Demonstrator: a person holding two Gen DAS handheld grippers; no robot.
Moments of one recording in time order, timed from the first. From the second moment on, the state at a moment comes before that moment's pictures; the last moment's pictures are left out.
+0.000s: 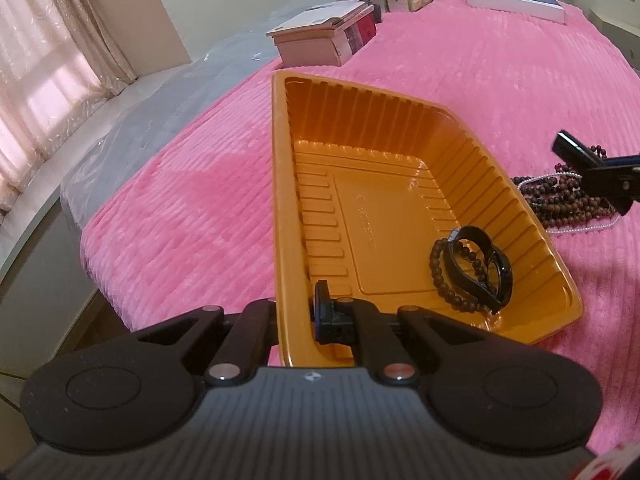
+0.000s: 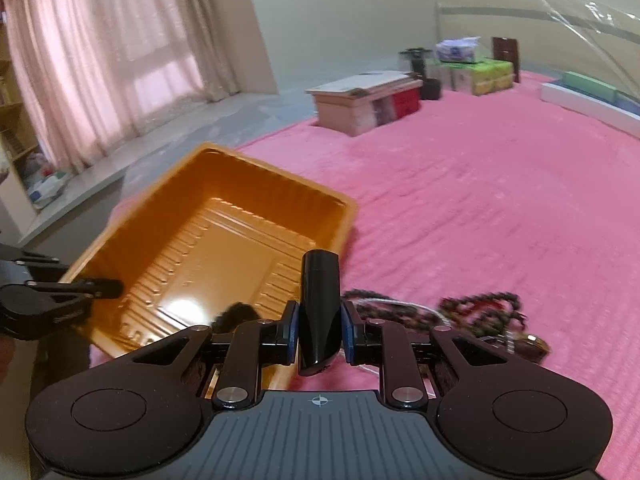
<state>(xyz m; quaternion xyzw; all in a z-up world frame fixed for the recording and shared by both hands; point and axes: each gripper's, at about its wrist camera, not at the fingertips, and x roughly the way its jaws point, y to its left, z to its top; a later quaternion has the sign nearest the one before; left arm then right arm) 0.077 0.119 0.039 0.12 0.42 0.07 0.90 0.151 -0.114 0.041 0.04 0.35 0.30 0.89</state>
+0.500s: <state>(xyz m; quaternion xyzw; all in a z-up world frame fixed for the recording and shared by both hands) 0.077 0.119 0.039 0.13 0.41 0.06 0.90 0.150 -0.072 0.030 0.04 0.36 0.35 0.86</state>
